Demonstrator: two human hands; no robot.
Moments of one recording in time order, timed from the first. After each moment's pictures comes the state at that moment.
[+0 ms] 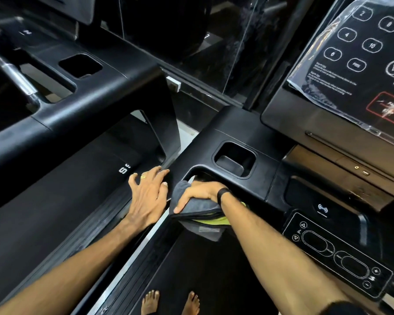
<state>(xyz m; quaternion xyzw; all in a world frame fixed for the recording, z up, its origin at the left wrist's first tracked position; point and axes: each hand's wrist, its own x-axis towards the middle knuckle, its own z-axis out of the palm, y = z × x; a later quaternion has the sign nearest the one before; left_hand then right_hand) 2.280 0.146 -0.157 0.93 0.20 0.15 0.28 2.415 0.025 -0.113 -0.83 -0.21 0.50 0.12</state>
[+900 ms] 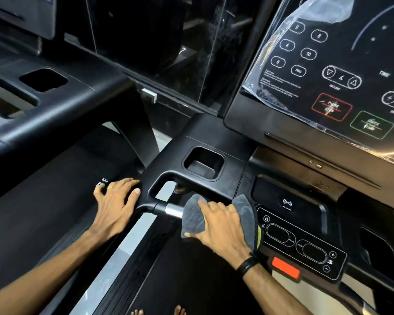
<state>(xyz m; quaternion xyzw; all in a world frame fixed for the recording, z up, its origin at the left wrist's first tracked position) 2.279 0.148 -0.161 0.93 0.18 0.18 0.28 2.348 -0.120 -0.104 -0.94 -0.32 -0.03 -0.06</state>
